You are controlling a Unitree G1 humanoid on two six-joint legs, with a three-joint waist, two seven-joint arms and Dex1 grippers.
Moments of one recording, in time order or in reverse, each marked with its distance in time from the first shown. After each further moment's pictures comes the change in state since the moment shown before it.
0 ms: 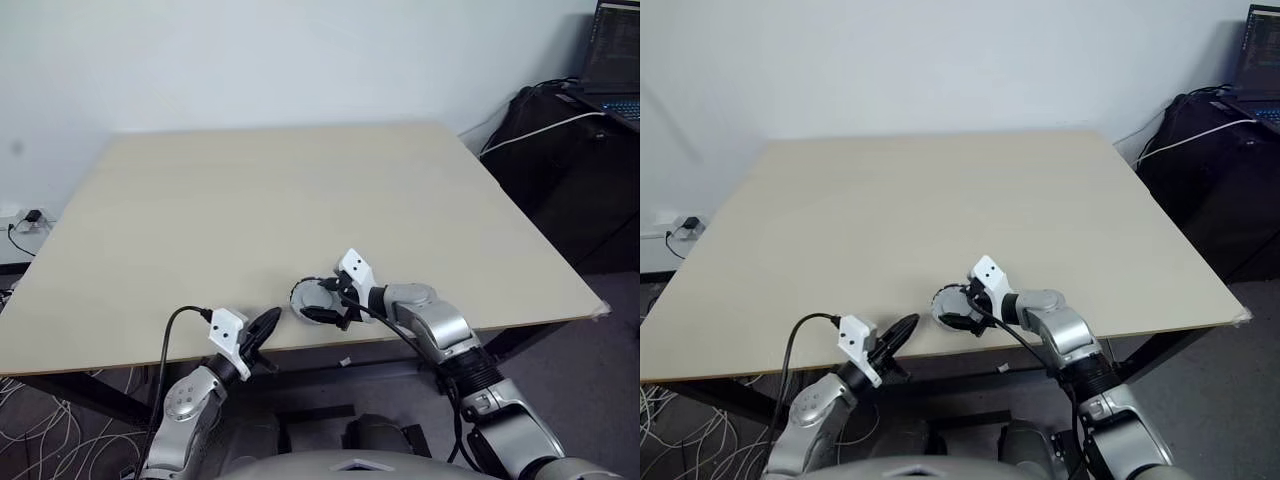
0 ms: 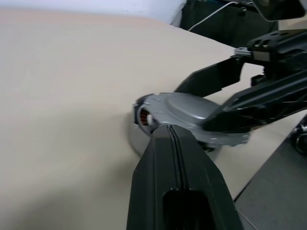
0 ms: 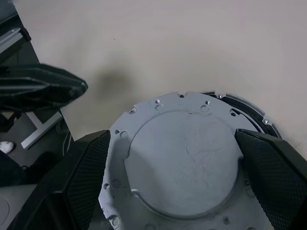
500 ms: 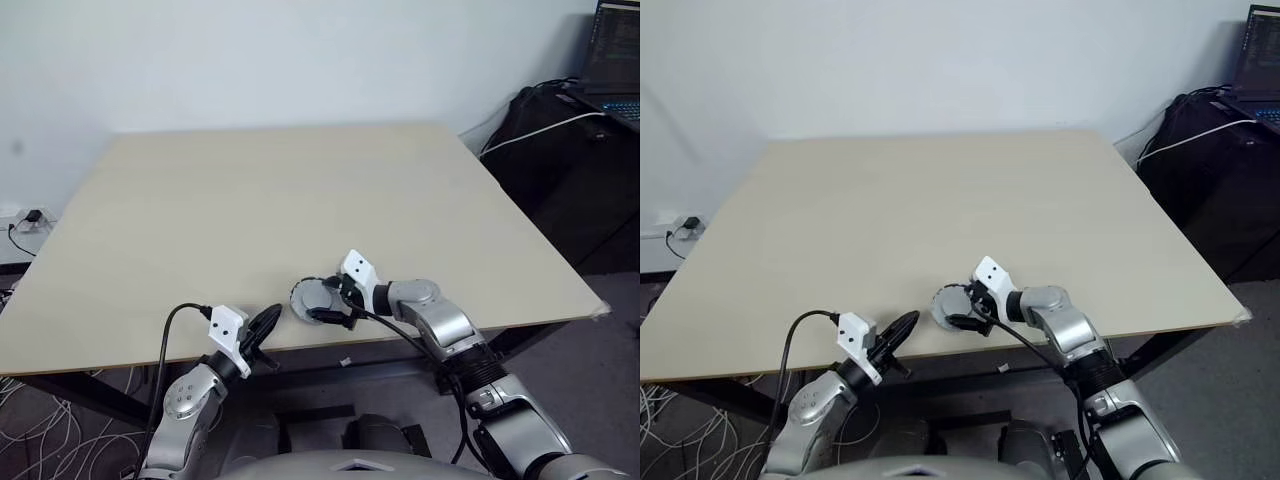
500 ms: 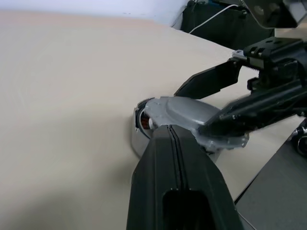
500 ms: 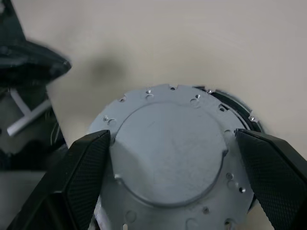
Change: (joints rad) left arm 0.007 -0.004 -0.006 -0.041 0.000 0.027 0.005; right arm -0.011 -0.035 0.025 0.037 -0.054 -0.094 0.032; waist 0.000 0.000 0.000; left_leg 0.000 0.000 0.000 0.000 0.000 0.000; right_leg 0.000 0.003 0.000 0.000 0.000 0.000
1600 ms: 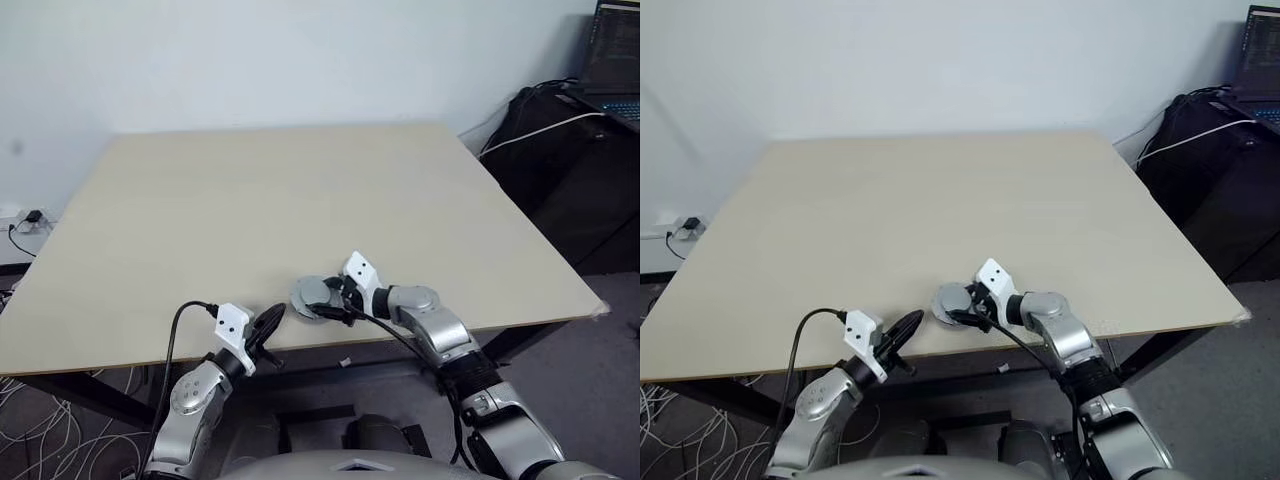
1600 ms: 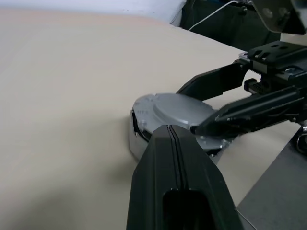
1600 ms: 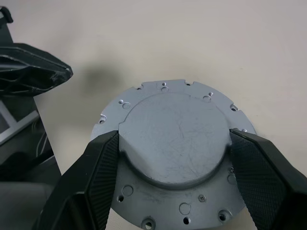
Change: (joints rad) left arm -0.027 -0.011 -0.017 0.041 0.012 0.002 0.017; right arm 0.061 0.041 -0.051 0.033 -0.017 -0.119 -0.054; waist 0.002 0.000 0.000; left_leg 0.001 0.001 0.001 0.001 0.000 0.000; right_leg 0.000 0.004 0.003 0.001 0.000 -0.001
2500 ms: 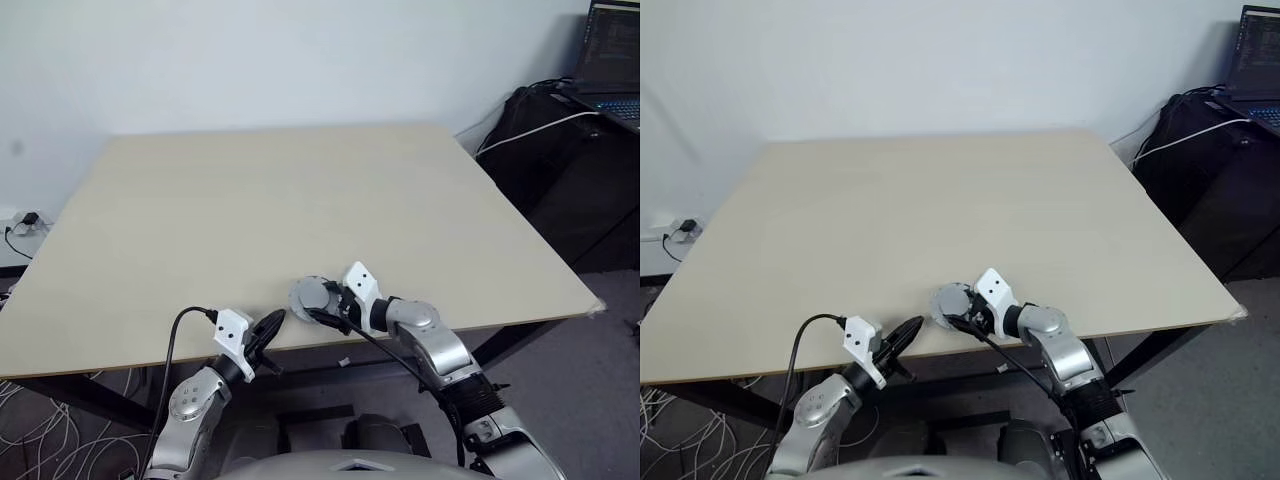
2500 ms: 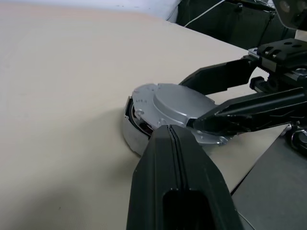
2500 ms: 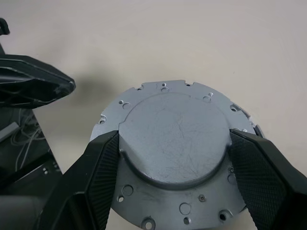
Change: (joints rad) left arm 0.026 0.001 -0.001 -0.004 0.000 -0.007 -0.015; right arm 0.095 0.030 0.015 -0.085 -0.022 -0.060 -0.087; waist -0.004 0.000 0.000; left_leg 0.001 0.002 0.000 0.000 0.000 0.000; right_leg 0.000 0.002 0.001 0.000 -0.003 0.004
